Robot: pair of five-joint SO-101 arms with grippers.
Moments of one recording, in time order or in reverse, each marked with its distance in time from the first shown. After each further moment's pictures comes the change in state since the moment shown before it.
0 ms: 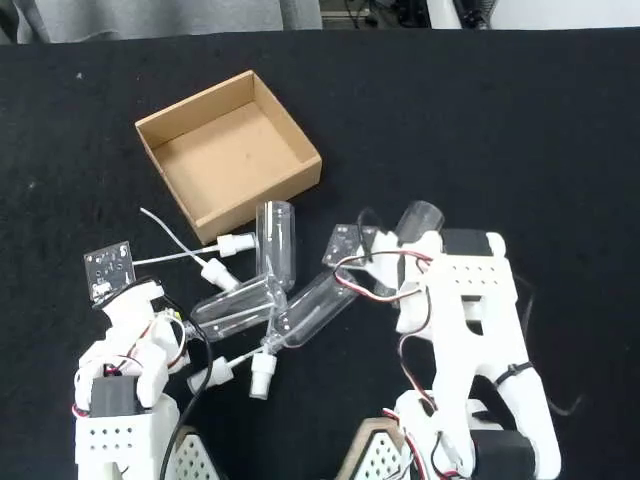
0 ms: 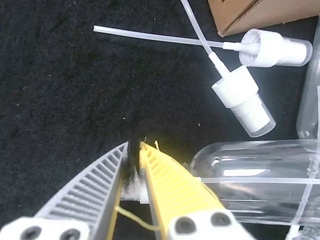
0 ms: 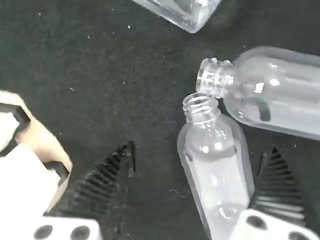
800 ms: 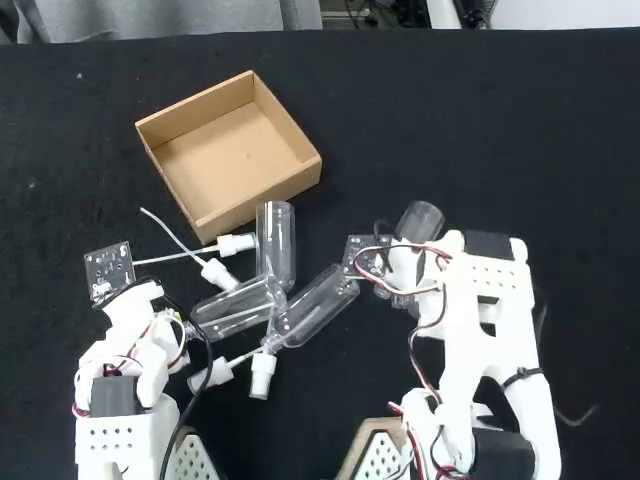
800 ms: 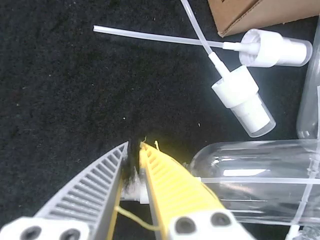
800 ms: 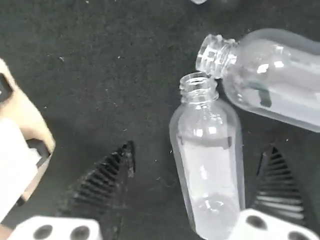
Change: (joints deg) left arm 0.0 0.0 0.0 0.0 0.0; right arm 6.7 0.0 1.2 -2.2 11.6
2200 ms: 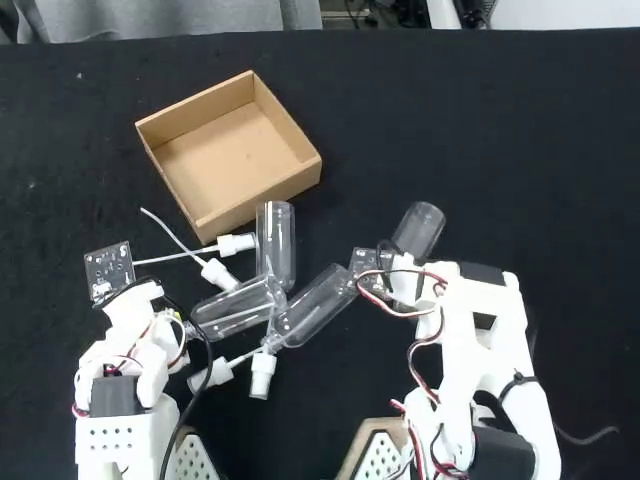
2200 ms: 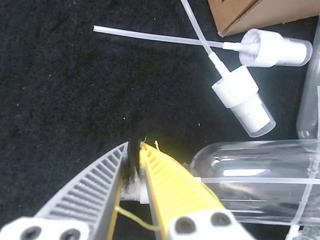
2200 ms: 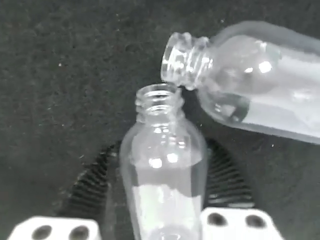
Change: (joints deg) left arm 0.0 0.0 0.0 0.0 0.0; right arm 2.9 0.0 13.6 -22.7 1.4
